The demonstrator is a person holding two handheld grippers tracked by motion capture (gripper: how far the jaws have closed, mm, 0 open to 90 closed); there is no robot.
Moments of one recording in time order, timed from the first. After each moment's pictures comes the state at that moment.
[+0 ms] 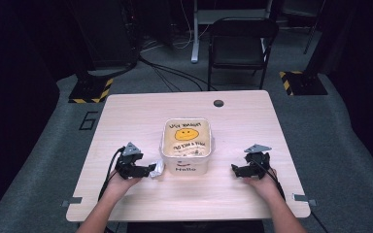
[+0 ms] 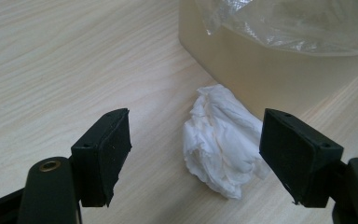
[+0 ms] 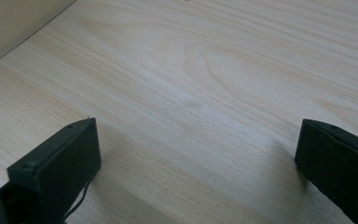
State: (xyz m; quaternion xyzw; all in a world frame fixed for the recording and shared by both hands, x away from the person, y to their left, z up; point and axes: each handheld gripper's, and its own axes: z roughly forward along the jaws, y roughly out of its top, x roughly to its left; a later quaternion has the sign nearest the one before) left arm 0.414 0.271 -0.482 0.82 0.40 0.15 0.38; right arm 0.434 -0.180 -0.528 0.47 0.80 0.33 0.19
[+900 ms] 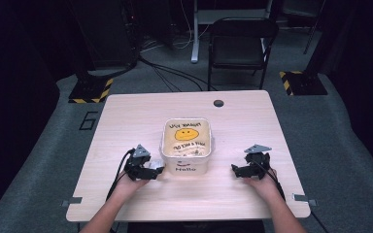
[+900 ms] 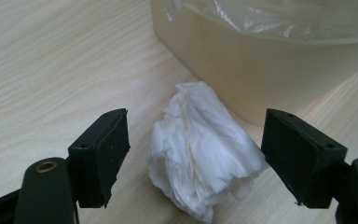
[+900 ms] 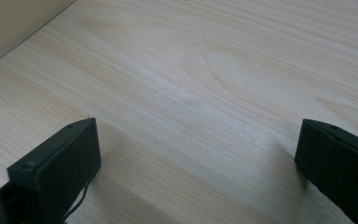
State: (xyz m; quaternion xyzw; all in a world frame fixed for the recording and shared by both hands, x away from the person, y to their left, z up) left arm 0.418 0.250 -0.499 0.84 0.39 0.14 0.36; right arm 0.433 -0.179 -0.529 0.47 0.79 0.33 0.20
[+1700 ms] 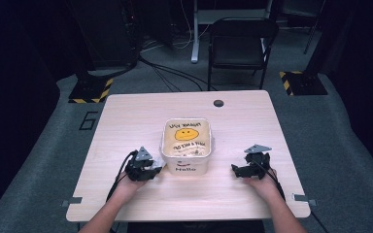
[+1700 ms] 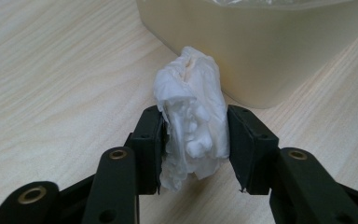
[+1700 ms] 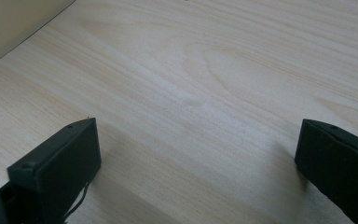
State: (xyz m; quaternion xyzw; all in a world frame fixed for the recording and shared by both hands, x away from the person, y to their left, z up) left arm 0.414 0.248 -0.501 0.86 0.35 0.15 0.35; right arm 0.433 -0.179 -0.529 0.47 0.79 0.33 0.20
